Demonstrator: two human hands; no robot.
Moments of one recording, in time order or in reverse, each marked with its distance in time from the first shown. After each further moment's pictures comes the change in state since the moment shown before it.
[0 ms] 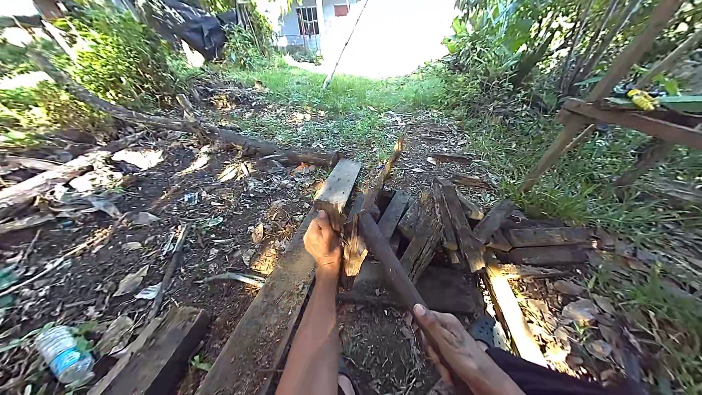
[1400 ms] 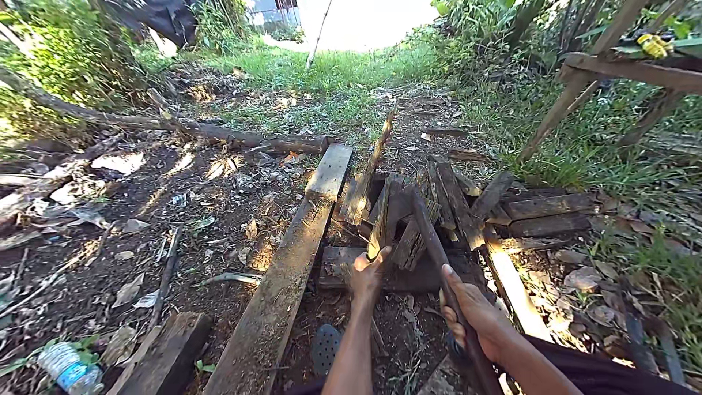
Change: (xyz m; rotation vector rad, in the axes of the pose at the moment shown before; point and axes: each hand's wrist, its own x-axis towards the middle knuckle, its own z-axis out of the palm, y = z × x) left_hand -0.130 -0.007 0.031 -0.016 -0.737 -0.401; right_hand 0.020 0.003 -0.048 0.400 0.196 0.251
